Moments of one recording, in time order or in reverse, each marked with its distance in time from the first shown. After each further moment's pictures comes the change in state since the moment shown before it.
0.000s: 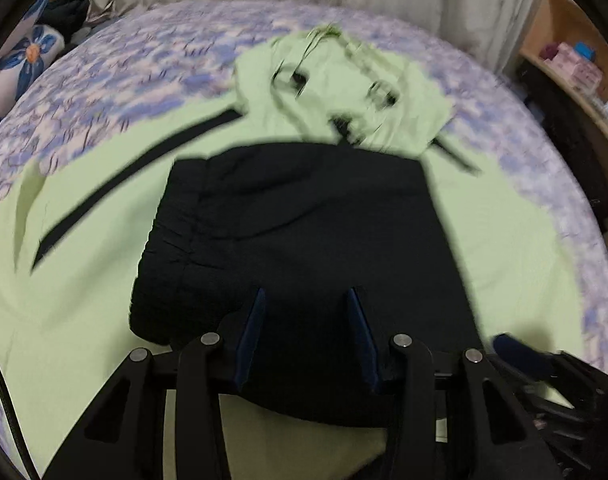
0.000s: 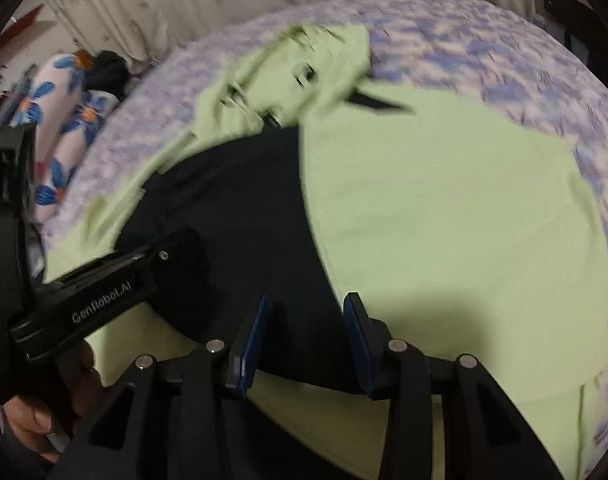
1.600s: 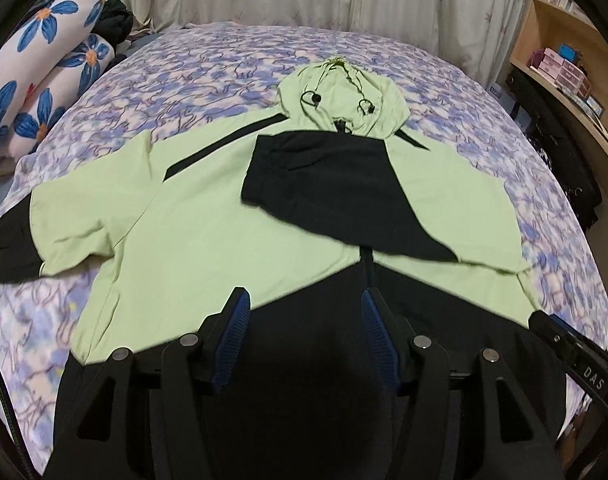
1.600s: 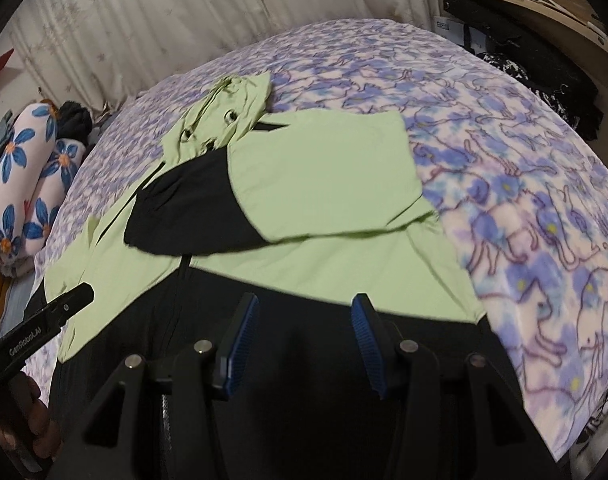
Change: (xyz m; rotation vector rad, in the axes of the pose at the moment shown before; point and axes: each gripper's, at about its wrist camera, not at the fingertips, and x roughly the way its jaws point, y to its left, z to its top) left arm -0.178 0.005 -0.107 -0.002 -0.060 0.056; right arm -0.151 -0.018 -0.099 0.138 -0.118 -0.146
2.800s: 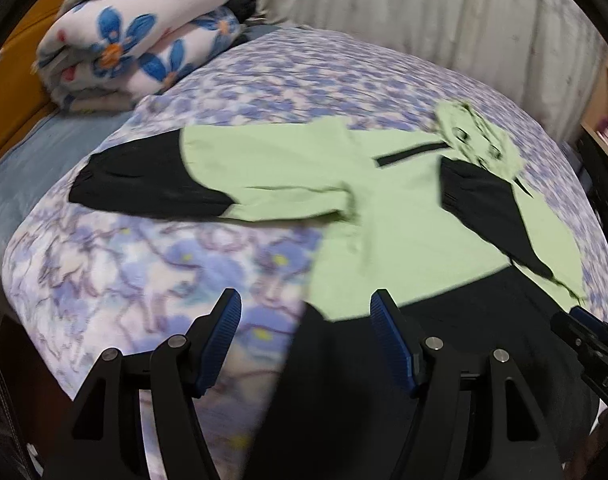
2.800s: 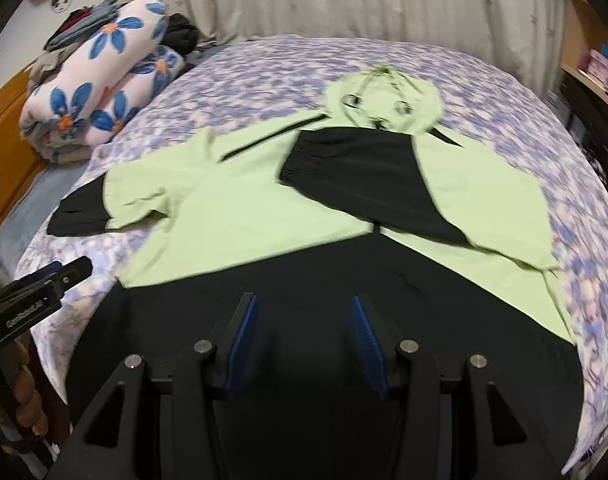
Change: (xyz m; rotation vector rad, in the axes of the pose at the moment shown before) left arm -0.065 0.207 -0.058 -0.237 -0.068 0.181; right arm -0.007 0.204 -0.047 -0.401 0.025 0.106
